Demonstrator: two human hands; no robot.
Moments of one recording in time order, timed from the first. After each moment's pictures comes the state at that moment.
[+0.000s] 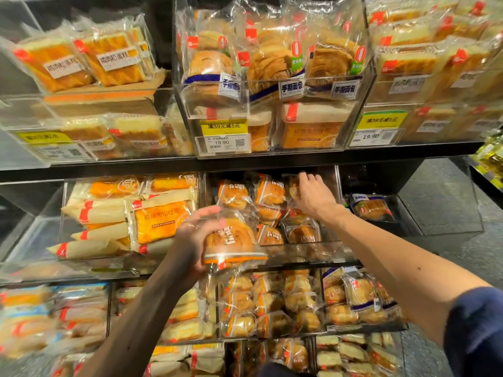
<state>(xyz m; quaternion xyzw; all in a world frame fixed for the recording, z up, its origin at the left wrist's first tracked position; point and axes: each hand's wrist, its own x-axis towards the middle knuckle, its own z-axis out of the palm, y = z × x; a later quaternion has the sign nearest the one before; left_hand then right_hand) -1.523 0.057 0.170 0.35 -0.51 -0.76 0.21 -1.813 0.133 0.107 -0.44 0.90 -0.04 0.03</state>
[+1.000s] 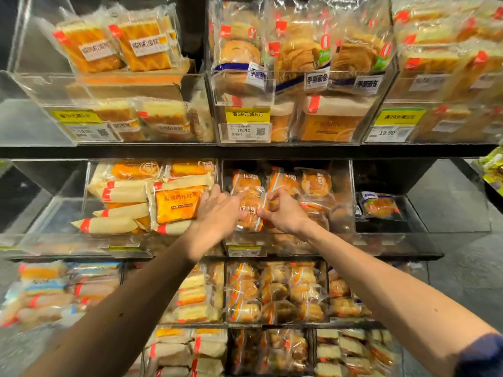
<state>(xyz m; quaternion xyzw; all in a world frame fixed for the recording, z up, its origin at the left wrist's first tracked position) -1.561 0.031 0.158 0.34 -0.94 0.01 -0.06 -1.689 0.128 0.125 -0.33 0.82 -0.36 0.30</state>
